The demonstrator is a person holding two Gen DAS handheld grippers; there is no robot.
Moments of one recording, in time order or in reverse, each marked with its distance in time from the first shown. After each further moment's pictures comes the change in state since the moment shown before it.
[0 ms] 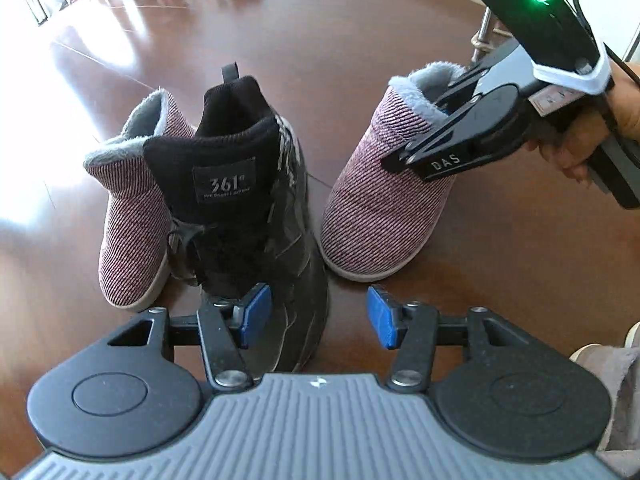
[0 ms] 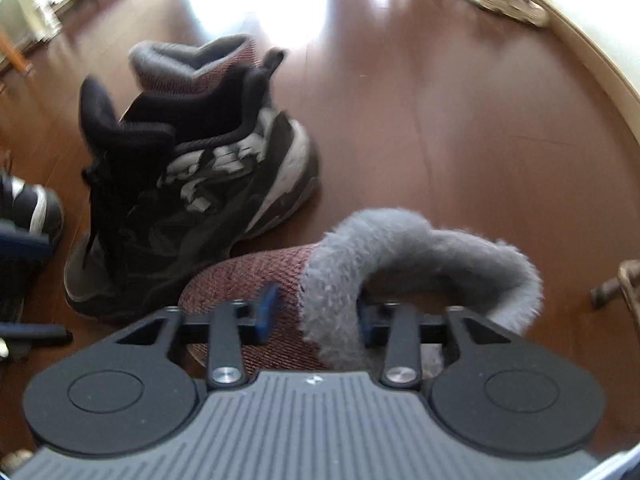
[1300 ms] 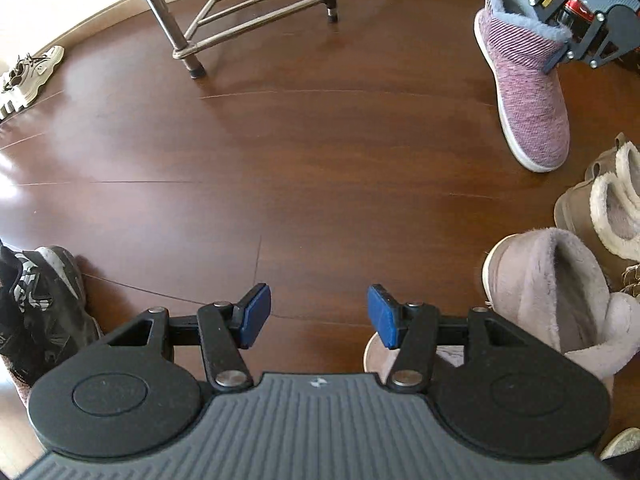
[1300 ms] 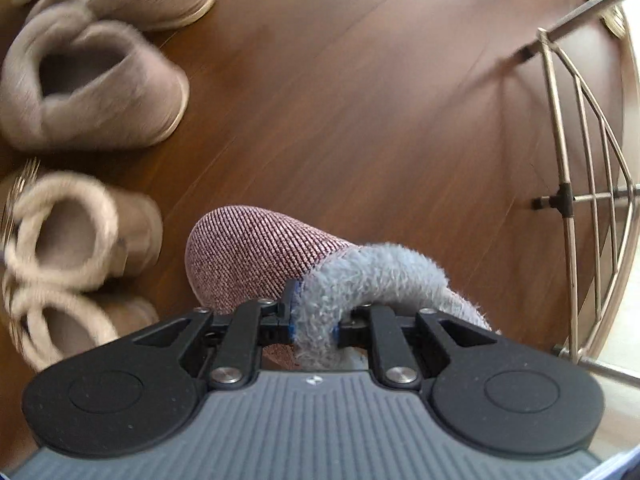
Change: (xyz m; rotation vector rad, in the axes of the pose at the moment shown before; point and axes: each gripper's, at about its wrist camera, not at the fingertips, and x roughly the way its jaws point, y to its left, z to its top) left arm -0.014 -0.265 -0.019 0.533 0.022 -0.162; right arm -0.260 -0.123 -0.358 -0.674 0.498 -0.012
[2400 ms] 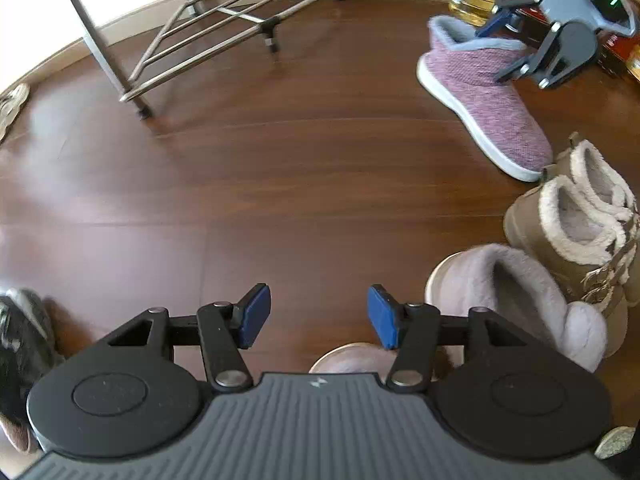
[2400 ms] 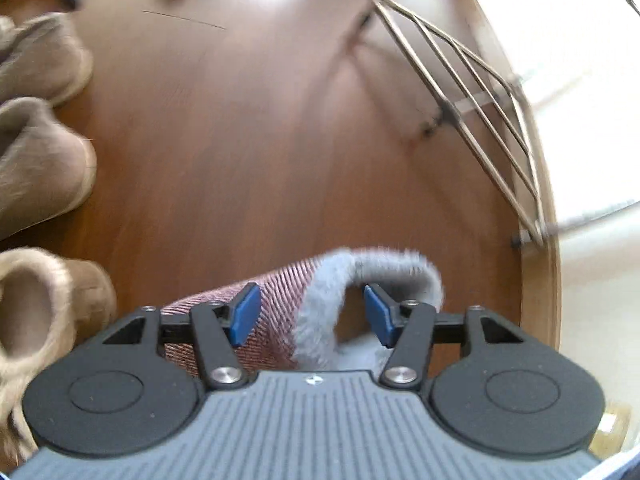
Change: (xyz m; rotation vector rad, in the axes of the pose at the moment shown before) left arm -0.013 -0.047 0.016 0.105 -0.090 -0.075; right arm 0.022 0.026 -0.053 0.617 -0.154 -0.328
